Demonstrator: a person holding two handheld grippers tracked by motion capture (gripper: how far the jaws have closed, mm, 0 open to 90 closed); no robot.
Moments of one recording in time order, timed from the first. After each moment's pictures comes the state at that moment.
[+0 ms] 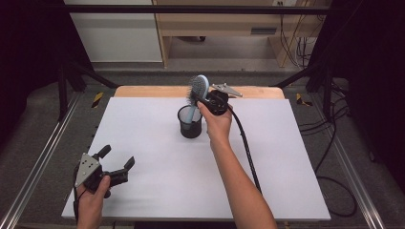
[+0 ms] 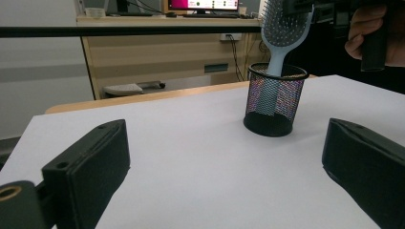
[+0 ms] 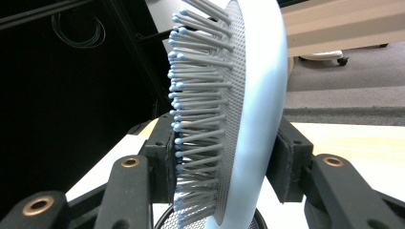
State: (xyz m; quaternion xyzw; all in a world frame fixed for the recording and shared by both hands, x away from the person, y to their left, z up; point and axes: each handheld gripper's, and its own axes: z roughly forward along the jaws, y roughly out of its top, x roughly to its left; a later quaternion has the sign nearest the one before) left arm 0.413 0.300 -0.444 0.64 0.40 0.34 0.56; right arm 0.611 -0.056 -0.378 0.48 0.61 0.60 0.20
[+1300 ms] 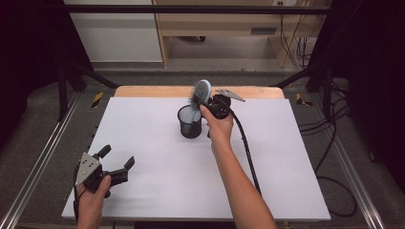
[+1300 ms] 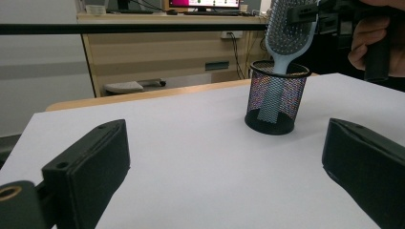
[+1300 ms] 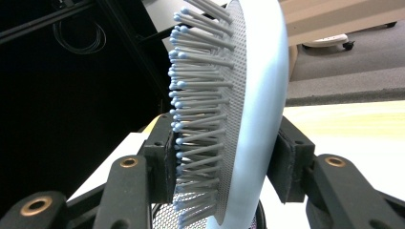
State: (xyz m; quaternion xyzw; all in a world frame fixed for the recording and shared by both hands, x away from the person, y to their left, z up) left arm 0.414 0.300 -0.445 0.64 0.40 0.34 0.56; right arm 0.610 -0.063 -0.395 0.51 0.59 0.60 0.16
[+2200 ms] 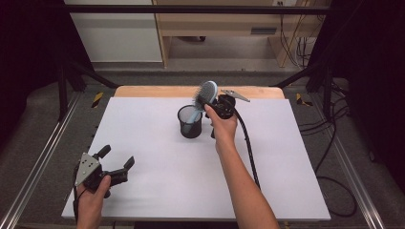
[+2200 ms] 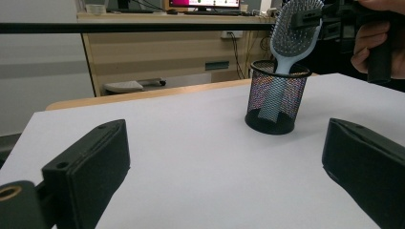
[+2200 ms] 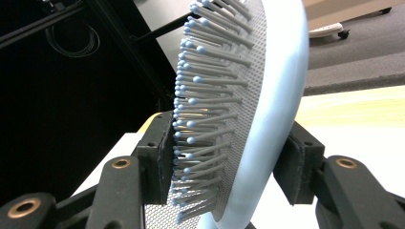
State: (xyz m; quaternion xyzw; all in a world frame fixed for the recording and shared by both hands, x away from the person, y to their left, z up) left arm 0.414 0.301 -0.445 0.64 0.40 0.34 0.56; right arm 0.615 -0.078 -0.401 0.53 0.58 0.60 0.15
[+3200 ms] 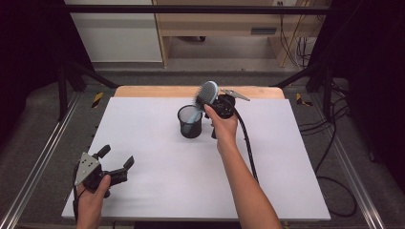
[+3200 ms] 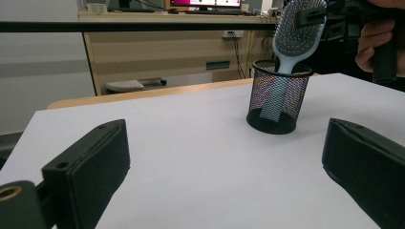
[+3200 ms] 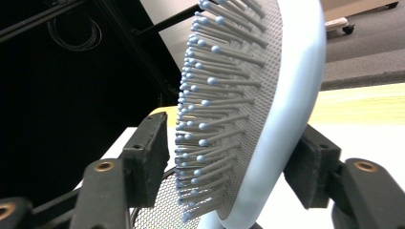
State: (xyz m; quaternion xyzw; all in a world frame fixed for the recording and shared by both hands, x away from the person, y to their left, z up) left arm 0.415 0.302 -0.446 0.64 0.40 0.34 0.56; right arm 0.615 -0.078 -0.400 0.52 0.59 0.59 0.14
